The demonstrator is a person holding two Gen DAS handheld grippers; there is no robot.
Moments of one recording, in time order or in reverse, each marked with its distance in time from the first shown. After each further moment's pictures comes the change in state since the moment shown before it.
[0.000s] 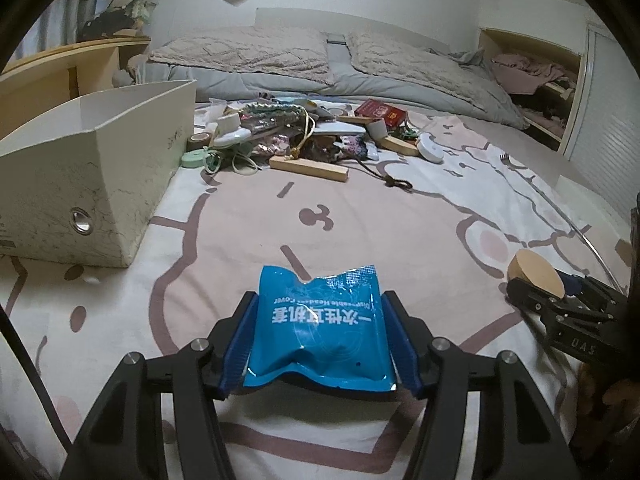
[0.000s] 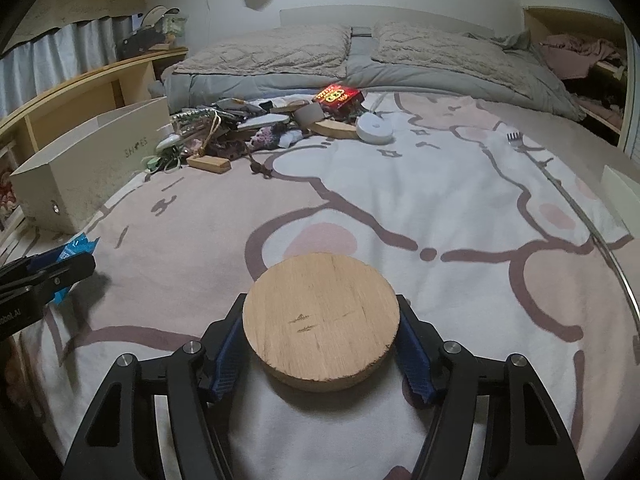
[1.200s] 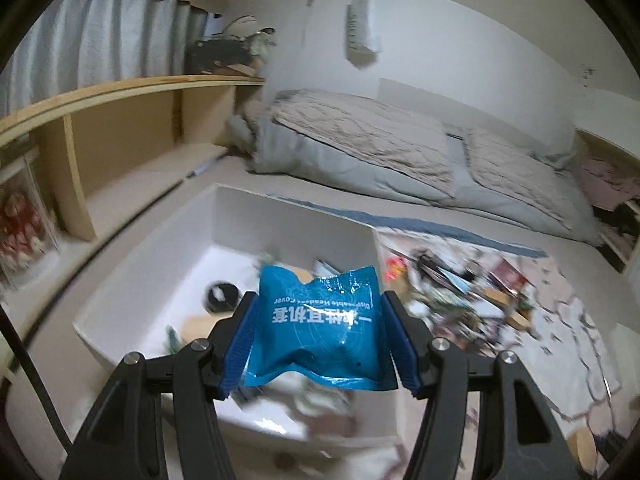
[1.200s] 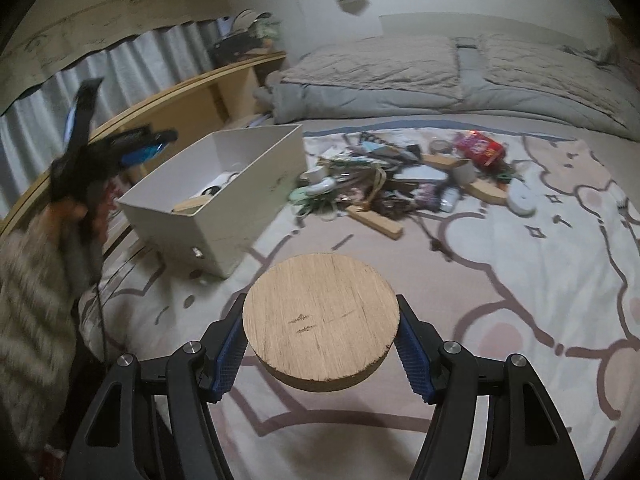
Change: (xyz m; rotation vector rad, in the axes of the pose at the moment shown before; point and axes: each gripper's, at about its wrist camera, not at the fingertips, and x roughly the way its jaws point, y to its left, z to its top) left arm -0.051 0.184 0.173 -0.222 -0.176 0.257; right arm -0.043 0.099 0.084 -0.079 0.040 0.370
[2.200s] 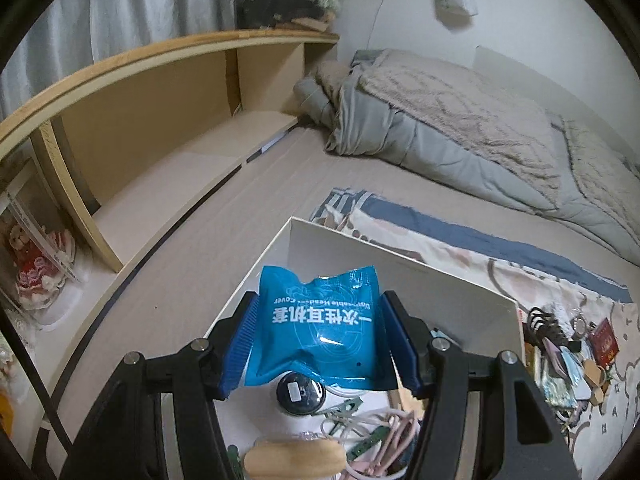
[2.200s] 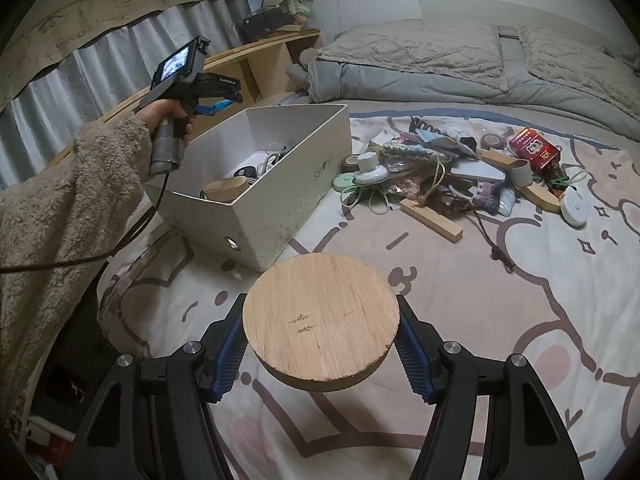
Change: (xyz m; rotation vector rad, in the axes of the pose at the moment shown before) left arm 0.146 0.068 0.090 -0.067 0.194 0.250; right arm 0.031 0.033 0.016 -0.043 0.080 0.085
